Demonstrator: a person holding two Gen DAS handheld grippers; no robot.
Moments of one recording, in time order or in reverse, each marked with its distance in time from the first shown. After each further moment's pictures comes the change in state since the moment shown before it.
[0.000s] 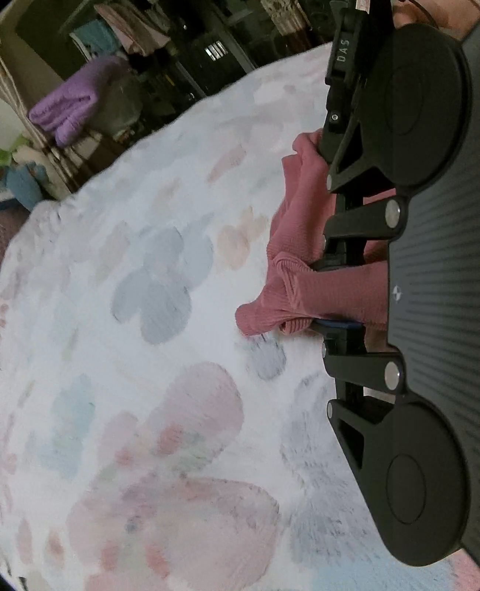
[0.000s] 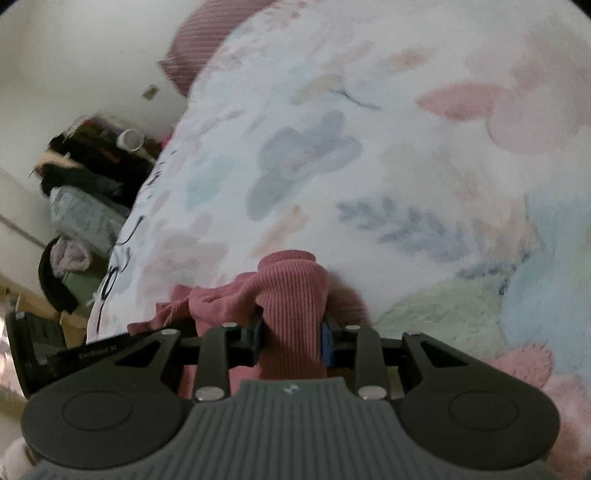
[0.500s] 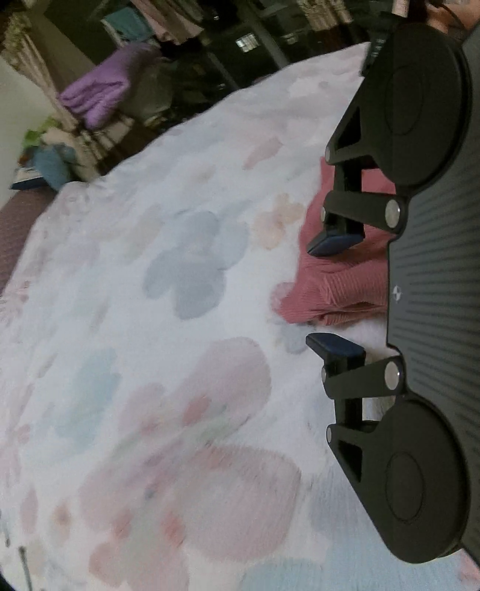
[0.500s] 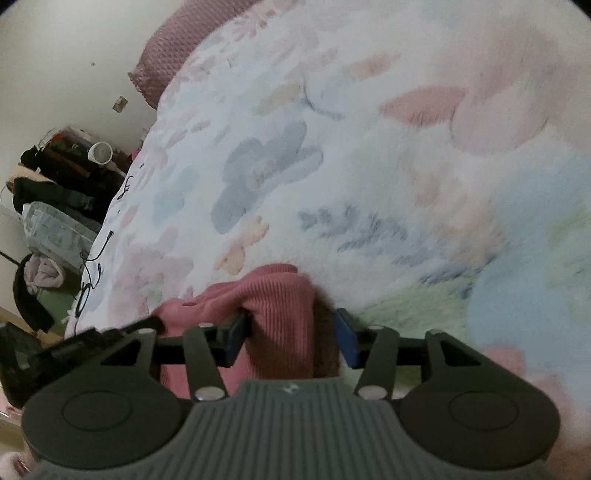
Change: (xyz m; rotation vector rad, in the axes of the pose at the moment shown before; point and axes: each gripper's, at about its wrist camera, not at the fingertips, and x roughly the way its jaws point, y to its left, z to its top) left arm -0.039 0.008 0.007 -0.073 -0.094 0.028; right arm -0.013 0.004 0.000 -0.009 -0.057 -0.102
